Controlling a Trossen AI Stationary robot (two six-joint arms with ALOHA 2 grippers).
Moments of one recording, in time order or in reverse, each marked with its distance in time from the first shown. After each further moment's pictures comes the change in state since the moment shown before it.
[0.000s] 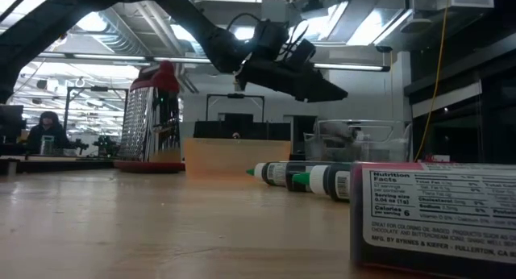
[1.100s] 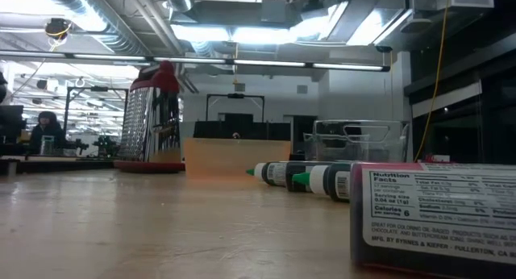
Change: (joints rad) left arm -0.091 -0.982 -0.321 -0.486 0.045 0.012; right arm -0.020 0.000 0.000 0.000 -0.034 -0.002
